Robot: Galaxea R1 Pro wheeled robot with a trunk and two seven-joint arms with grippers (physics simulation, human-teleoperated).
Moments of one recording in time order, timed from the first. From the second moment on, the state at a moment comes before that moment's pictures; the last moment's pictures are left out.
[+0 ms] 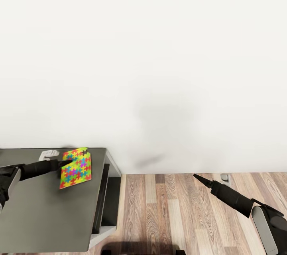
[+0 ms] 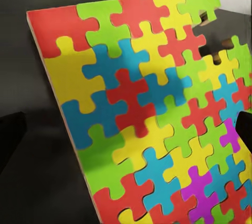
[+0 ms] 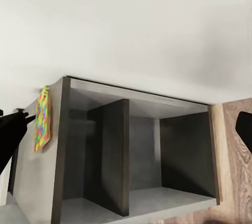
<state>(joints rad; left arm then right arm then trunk) -0.78 0.46 0.28 -0.62 -0.03 0.47 -0.91 -0.26 -0.16 -0.36 -1.30 -0.44 0.73 0.92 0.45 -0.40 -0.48</state>
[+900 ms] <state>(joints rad) -0.78 0.44 0.23 -0.62 -0.03 0.46 -1.00 -0.26 -0.16 -0.36 -1.30 -0.44 0.73 0.92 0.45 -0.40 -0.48</state>
